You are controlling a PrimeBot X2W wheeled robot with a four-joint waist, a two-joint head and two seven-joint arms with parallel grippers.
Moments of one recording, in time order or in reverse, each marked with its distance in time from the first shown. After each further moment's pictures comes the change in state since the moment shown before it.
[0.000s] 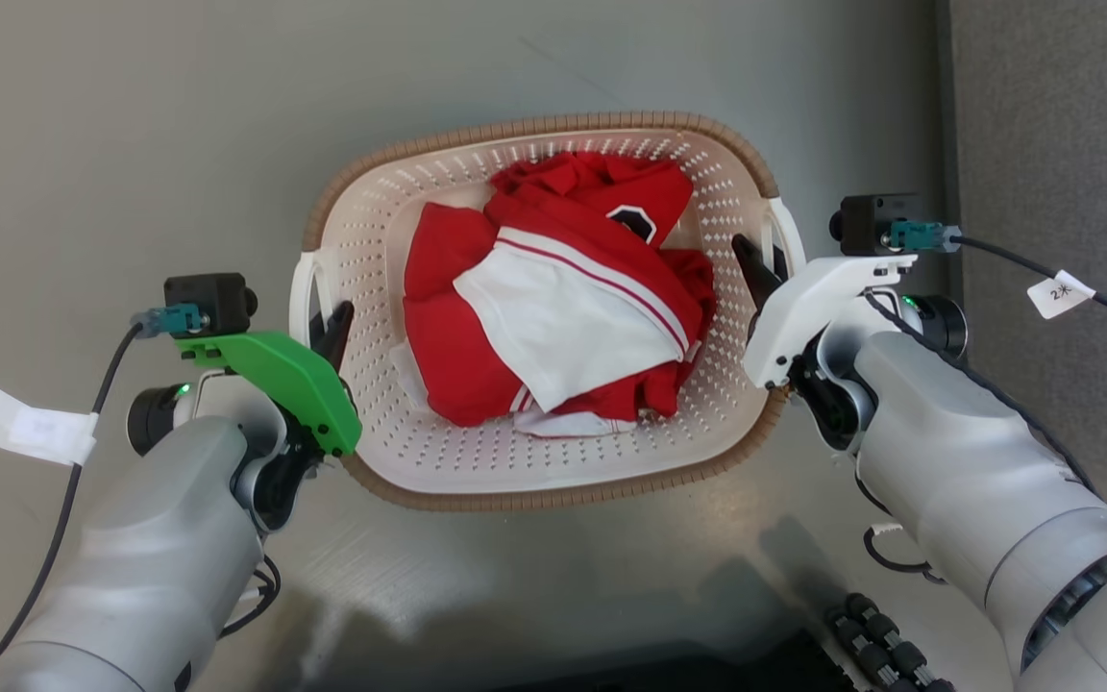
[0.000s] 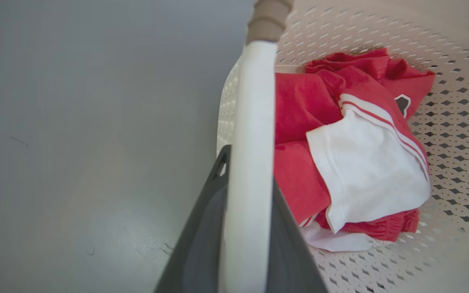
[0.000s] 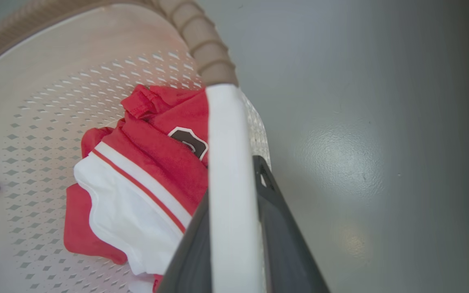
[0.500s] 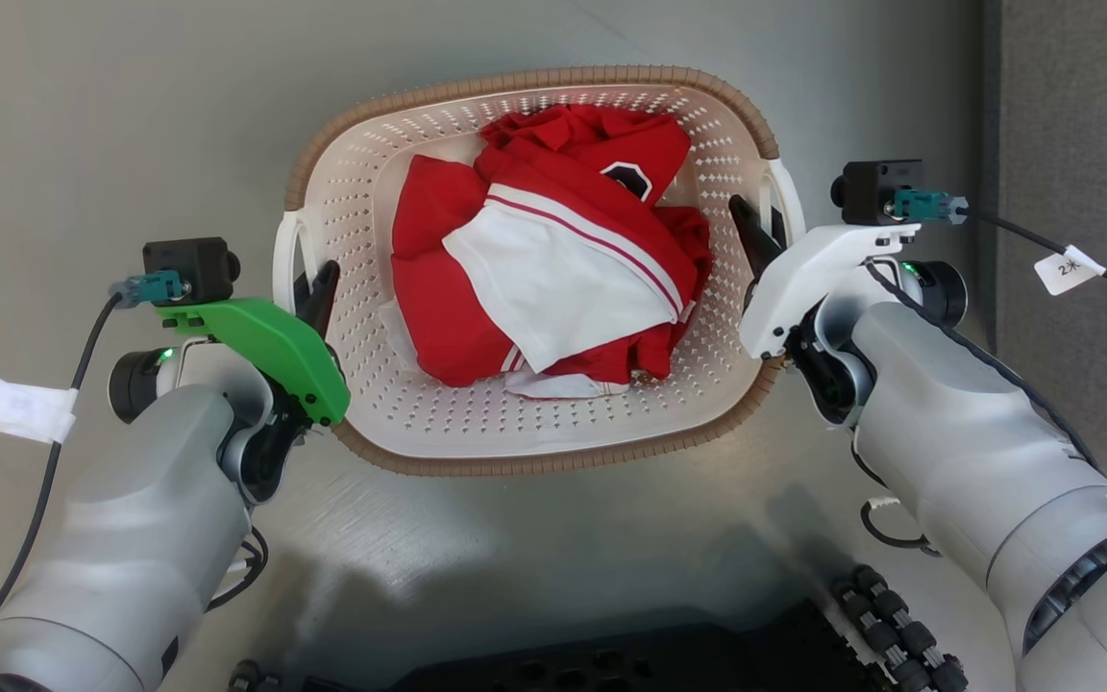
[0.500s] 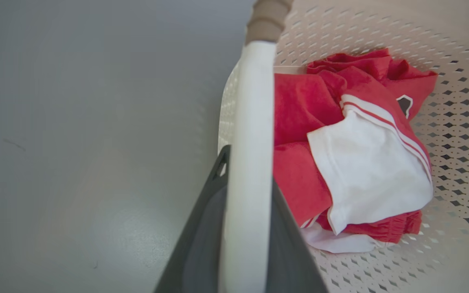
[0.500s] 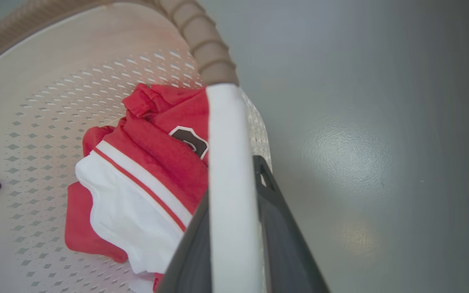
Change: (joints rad) left arm -0.053 0.015 -0.013 -0.002 0.001 0.000 -0.033; right arm -0.040 -0.004 -0.001 -0.023 -0.007 -0.008 -0.021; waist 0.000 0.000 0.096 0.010
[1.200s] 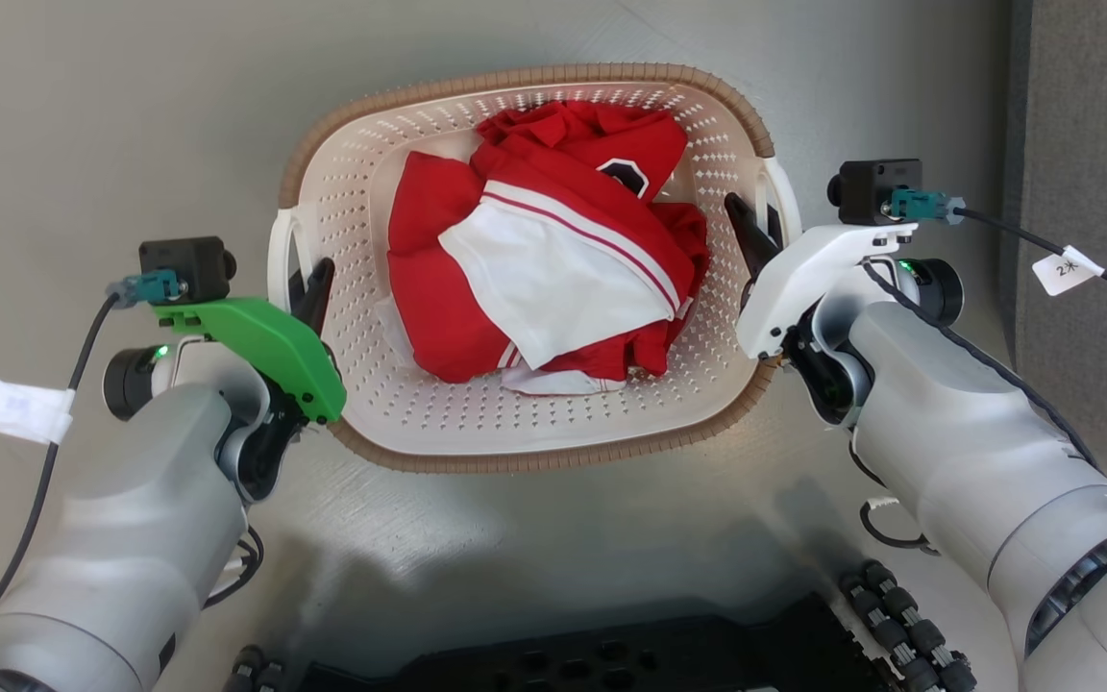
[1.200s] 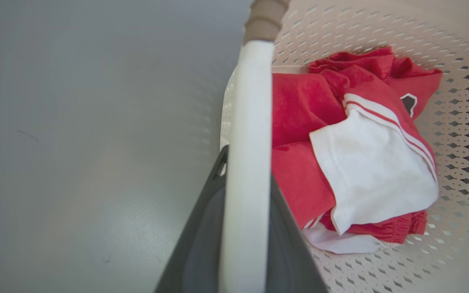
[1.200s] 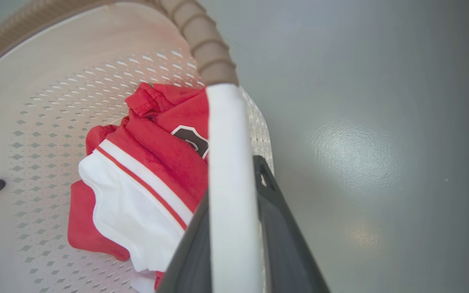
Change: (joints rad) left arm -0.007 0.002 -0.024 0.014 -0.002 0.000 -0.018; right arm 0.000 -0.005 0.022 -0.019 0.013 -0.001 -0.008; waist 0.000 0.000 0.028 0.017
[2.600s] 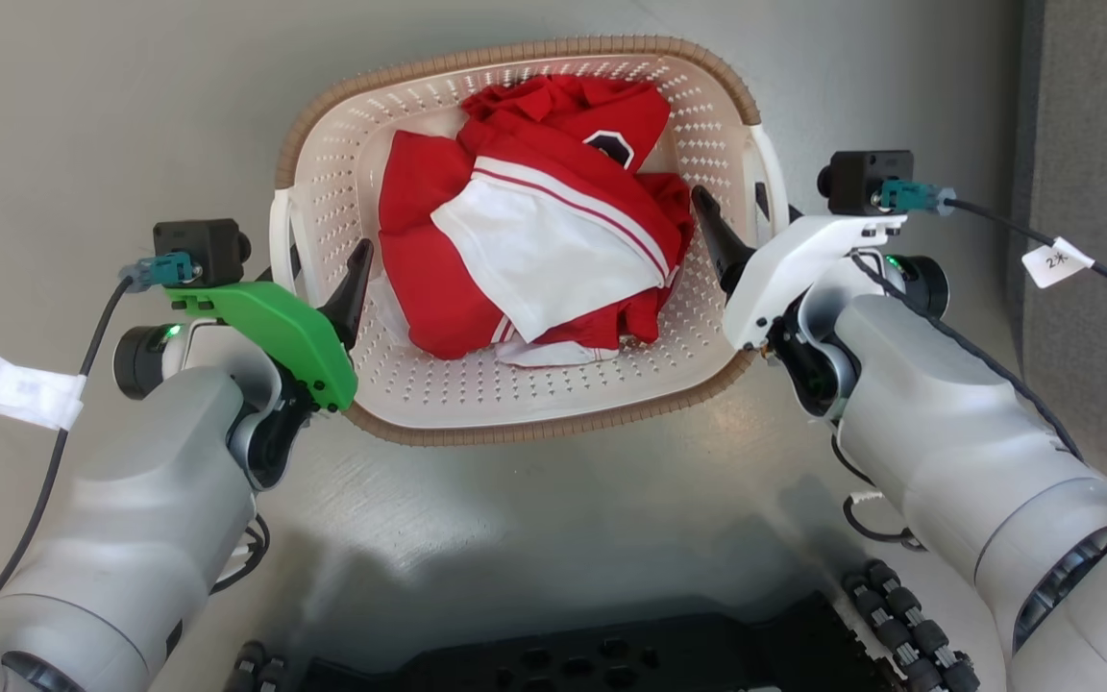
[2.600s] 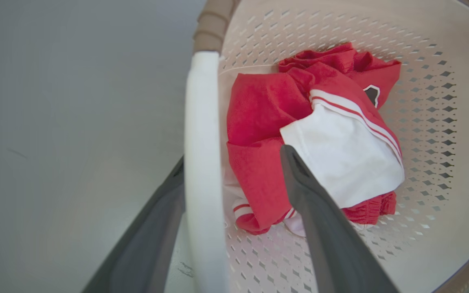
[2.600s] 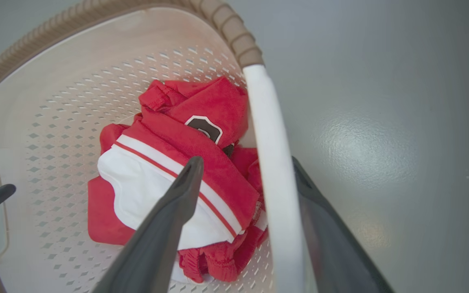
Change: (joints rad) left arm -0.042 -0.007 -0.052 0.012 -0.019 -0.003 -0.026; right arm -0.020 0.017 0.012 0.008 0.049 -0.044 0.000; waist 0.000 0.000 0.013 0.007
